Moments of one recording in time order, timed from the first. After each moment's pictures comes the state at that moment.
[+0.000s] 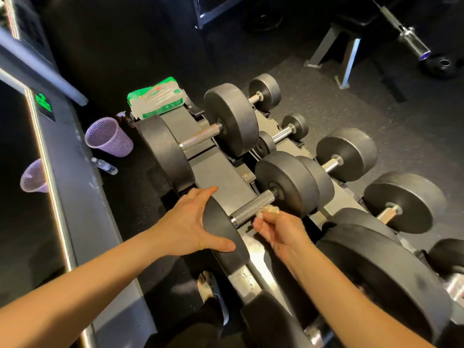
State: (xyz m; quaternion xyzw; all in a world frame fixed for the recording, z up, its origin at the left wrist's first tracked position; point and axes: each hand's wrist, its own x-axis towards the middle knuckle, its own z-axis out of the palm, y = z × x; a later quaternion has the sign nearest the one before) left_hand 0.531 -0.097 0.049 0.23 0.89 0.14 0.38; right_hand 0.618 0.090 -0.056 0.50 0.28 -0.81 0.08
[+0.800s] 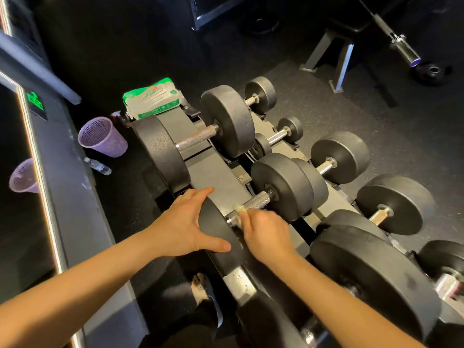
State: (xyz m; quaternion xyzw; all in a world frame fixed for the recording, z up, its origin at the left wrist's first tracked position) left_hand 0.532 -0.097 0.049 0.23 0.89 0.14 0.37; right_hand 0.630 0.076 -0.034 0.16 0.92 -0.34 0.08
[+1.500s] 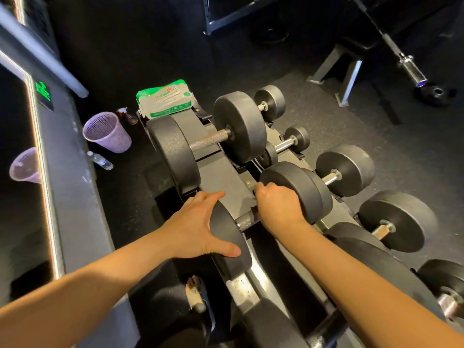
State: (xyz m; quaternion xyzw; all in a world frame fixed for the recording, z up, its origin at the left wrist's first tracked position) left_hand 0.533 -0.097 0.050 0.23 0.89 0.15 0.37; right_hand 0.568 0.103 -0.004 0.05 0.99 -0.05 0.13
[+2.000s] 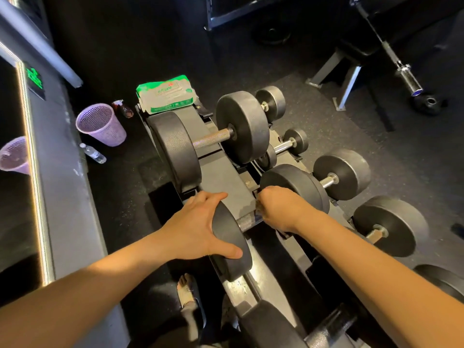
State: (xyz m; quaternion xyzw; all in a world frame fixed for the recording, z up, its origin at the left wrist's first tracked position) left_hand 0.533 -0.101 0.044 0.24 0.89 0.16 0.35; right_hand 0.558 0.123 0.006 -0.03 0.96 -0.15 0.25
